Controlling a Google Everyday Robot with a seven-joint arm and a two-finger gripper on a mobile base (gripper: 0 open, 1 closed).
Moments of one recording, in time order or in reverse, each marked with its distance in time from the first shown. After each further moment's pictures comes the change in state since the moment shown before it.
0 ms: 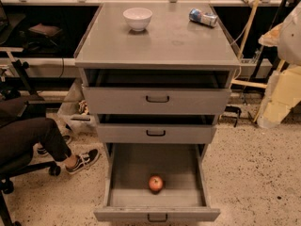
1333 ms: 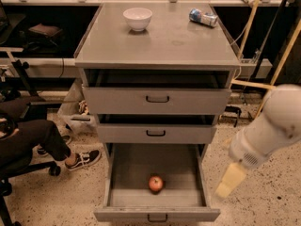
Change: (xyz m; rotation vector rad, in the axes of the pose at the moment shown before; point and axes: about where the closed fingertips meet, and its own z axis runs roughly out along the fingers) arm 0.058 0.101 0.267 -0.406 -0.136 0.239
